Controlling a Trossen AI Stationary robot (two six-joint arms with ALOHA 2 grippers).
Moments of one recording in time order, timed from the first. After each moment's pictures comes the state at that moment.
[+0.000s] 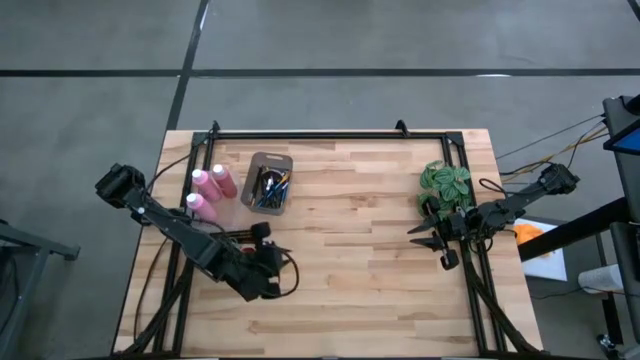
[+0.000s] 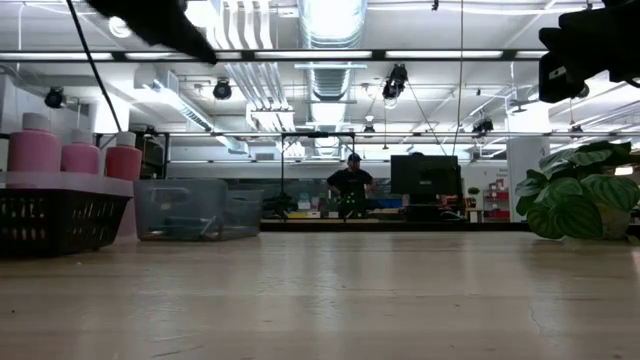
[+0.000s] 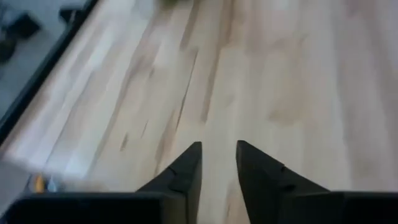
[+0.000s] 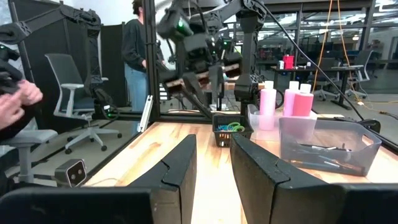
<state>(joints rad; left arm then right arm) -0.60 1.47 1.02 -0.54 -0.70 -0.48 0.48 0.25 0.01 0.35 0.29 0.03</state>
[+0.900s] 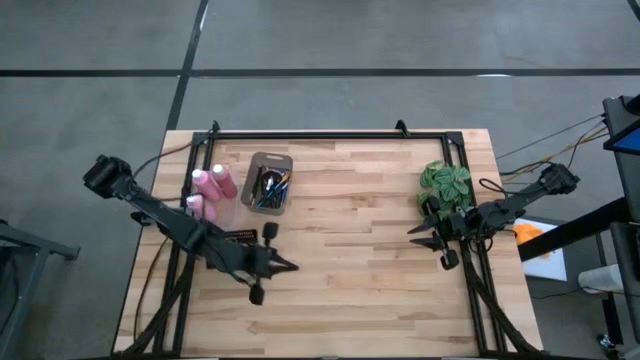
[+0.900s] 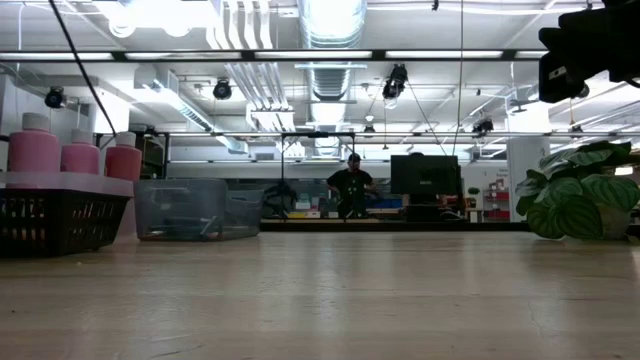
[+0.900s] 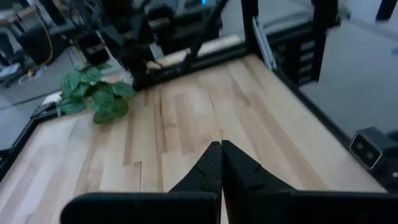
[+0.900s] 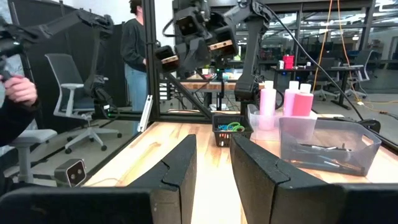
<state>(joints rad) -0.54 1.31 0.87 0.02 -0.40 0.08 0.48 0.25 0.01 0.35 0.29 0.03</state>
